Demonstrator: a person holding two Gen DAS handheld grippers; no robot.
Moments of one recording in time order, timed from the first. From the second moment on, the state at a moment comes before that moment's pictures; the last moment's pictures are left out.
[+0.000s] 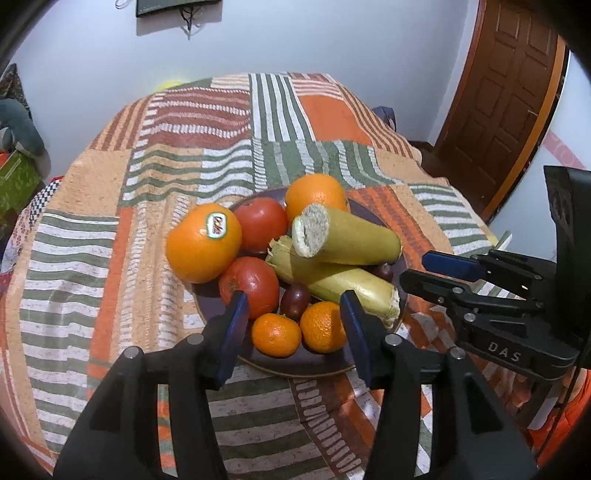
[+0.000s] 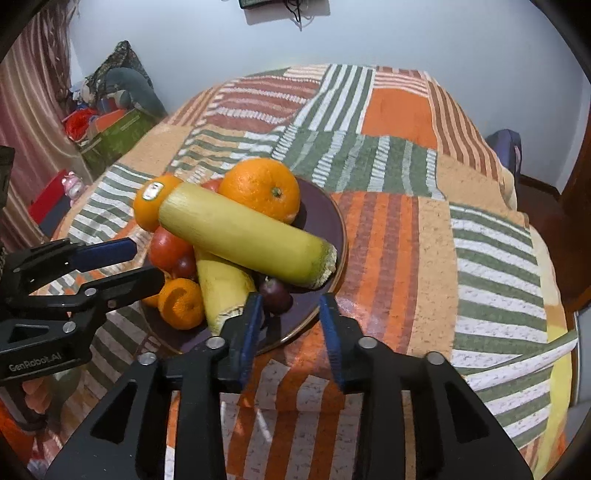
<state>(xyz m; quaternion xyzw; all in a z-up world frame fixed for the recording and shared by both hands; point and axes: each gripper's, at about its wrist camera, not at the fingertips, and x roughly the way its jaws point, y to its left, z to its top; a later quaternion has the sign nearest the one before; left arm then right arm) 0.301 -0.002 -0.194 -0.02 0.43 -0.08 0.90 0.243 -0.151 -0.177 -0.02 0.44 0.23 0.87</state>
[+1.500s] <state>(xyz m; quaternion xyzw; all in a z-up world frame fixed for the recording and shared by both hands) 0.016 -0.017 0.040 -0.02 0.08 -0.03 1.00 0.007 -0.170 0.050 0.01 0.09 0.21 0.97</state>
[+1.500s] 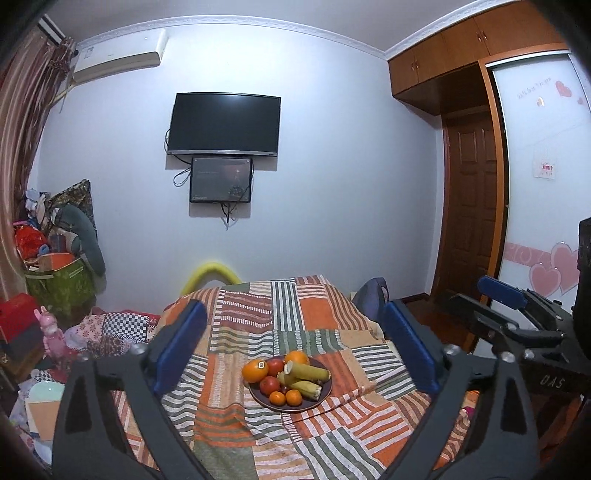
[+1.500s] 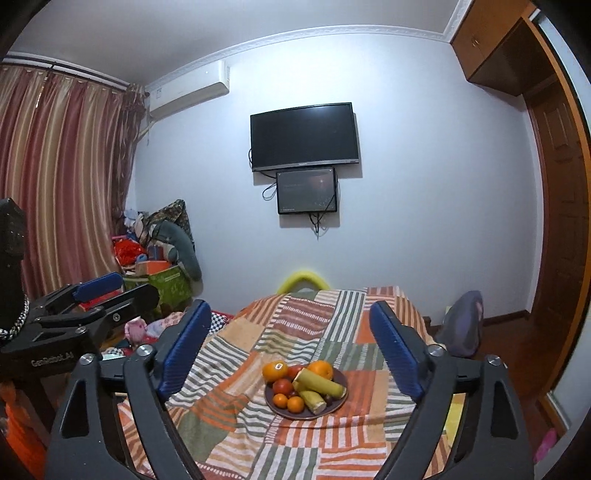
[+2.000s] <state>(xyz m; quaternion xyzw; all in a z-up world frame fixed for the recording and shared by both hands) 0.014 -0.019 0.033 -0.01 0.09 -0.02 1.00 -0.008 -0.172 0.044 0.01 0.08 0.19 0.98</state>
